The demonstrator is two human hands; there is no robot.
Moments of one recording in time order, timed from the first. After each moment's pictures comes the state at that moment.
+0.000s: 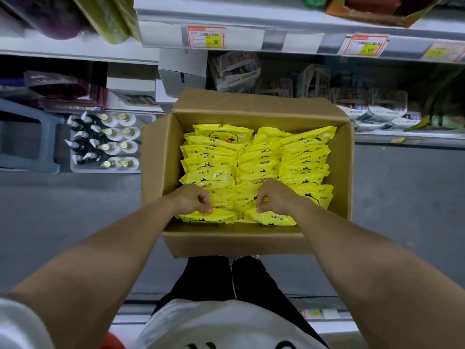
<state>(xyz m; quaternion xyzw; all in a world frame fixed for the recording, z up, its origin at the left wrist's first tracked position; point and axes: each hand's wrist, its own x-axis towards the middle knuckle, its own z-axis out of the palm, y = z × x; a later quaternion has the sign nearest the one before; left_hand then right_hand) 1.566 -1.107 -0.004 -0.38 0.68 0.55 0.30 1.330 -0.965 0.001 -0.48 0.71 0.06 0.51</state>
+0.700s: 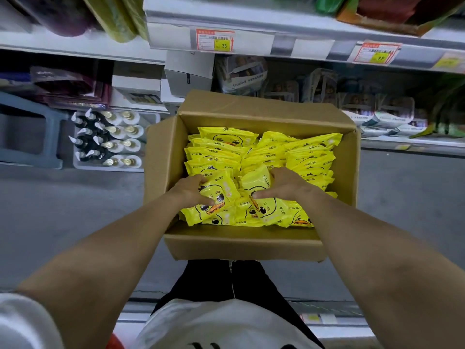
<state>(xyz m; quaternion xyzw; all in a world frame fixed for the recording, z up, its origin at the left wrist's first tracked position) 1.555 -1.122 0.002 -0.49 0.67 0.47 0.29 1.306 -1.005 0.020 -0.39 0.77 0.11 0.48</state>
